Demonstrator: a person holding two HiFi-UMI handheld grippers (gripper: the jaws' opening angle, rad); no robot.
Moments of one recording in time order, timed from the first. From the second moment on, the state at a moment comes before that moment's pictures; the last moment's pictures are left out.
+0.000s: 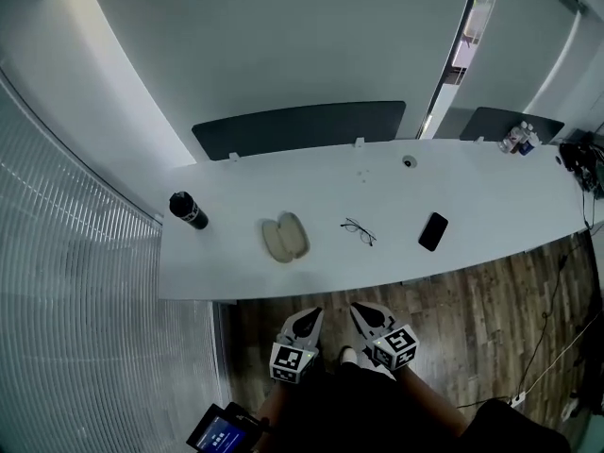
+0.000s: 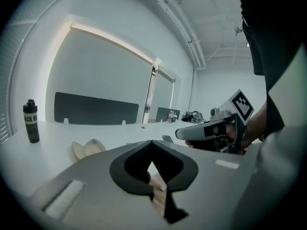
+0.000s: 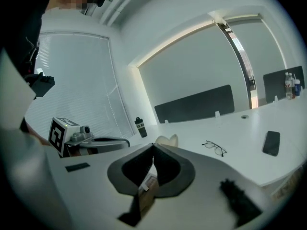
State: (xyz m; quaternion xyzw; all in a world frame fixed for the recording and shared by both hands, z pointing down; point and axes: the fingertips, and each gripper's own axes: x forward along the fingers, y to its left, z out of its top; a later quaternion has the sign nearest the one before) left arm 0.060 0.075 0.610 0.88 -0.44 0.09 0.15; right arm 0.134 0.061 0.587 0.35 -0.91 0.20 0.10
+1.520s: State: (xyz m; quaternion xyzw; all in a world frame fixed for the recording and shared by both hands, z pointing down) left arm 0.012 -0.152 0.650 0.86 -0.46 0.16 0.16; right arm 0.129 -0.172 0.631 0.36 -0.90 0.22 0.15
